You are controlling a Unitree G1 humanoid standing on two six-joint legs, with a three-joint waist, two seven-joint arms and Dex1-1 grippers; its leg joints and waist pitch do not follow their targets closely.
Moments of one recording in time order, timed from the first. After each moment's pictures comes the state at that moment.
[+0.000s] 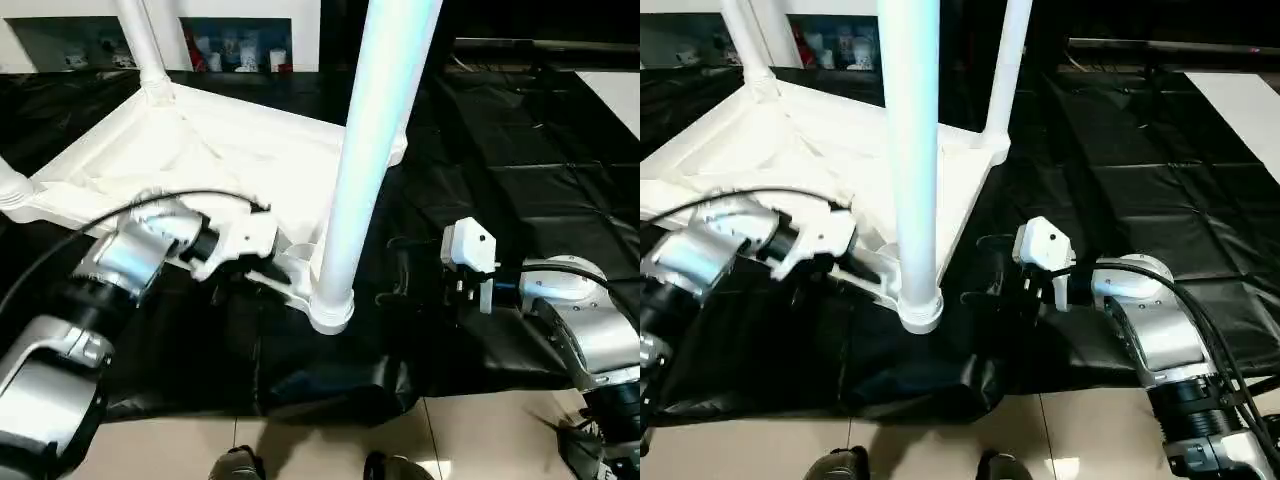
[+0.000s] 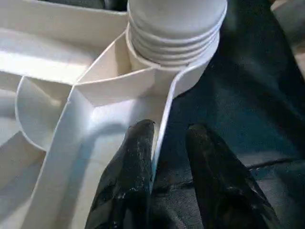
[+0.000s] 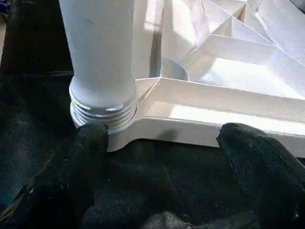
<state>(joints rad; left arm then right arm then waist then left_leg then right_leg) -0.79 0.58 -0.41 0.58 0.04 -0.04 -1.46 -0.38 -0.53 0.13 0.10 0.16 0.11 1.12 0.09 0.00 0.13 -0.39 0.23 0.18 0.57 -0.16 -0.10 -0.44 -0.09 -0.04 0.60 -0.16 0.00</state>
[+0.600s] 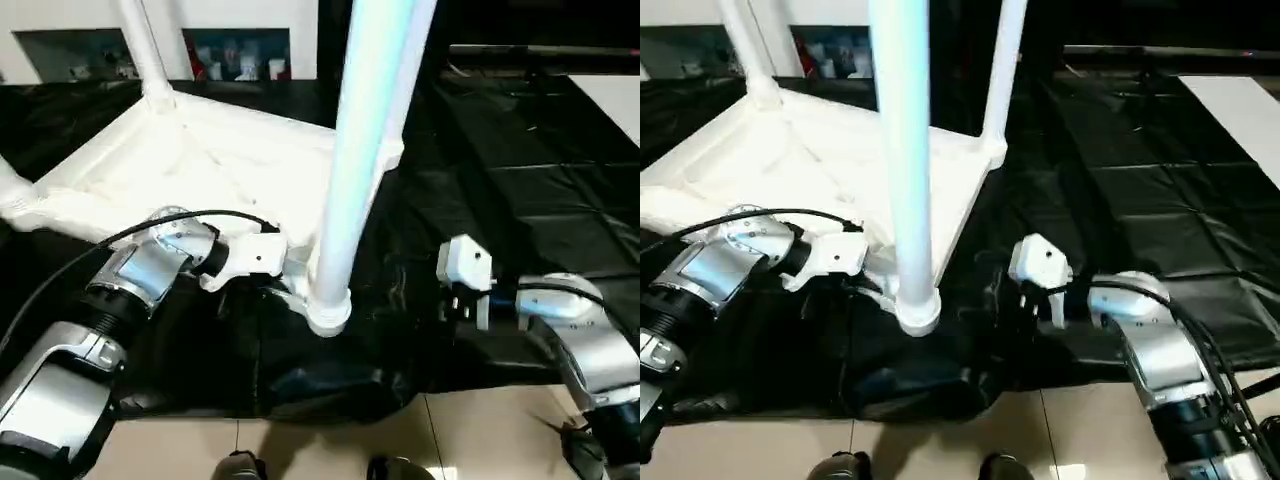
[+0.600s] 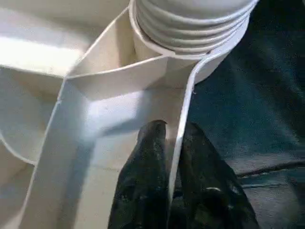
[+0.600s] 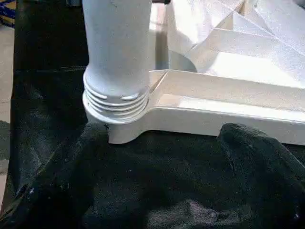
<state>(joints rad) -0.79 0.54 -0.45 0.62 0.13 0.01 -1.42 -0.31 -0.53 0.15 0.06 0.15 0.12 1.08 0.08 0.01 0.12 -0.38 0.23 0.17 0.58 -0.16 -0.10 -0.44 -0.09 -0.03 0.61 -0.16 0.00</state>
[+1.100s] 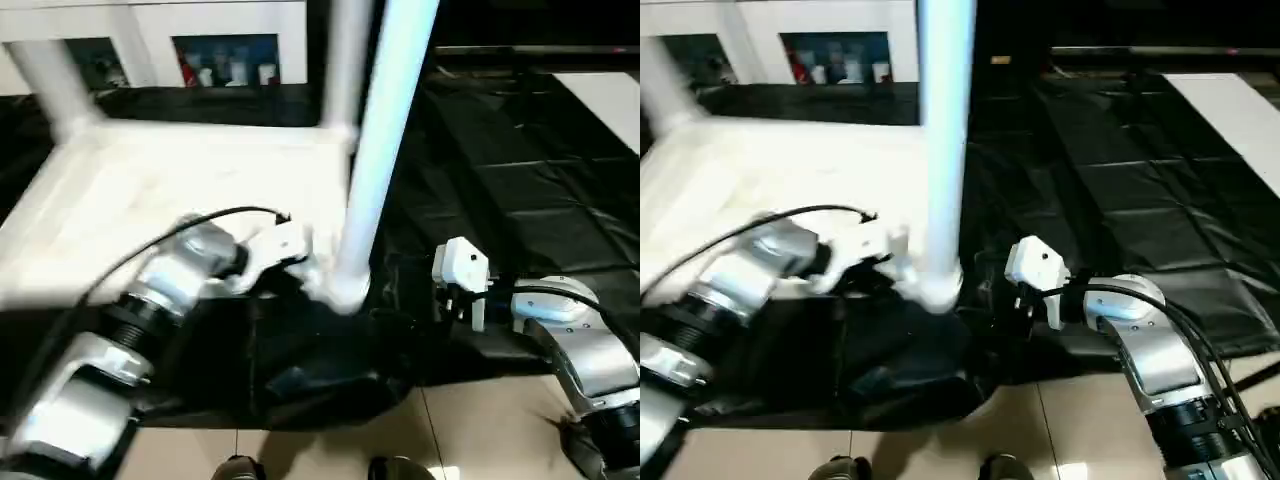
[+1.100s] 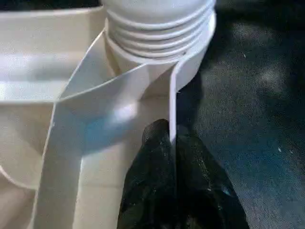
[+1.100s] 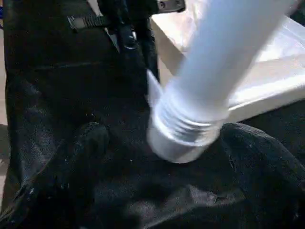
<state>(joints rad) -0.71 0.41 -0.38 0.49 0.13 0.27 -1.12 -0.31 -0.52 0.16 0.06 0.13 0.12 1.03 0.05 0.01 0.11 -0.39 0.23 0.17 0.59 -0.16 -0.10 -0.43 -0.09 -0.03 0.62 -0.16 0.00</state>
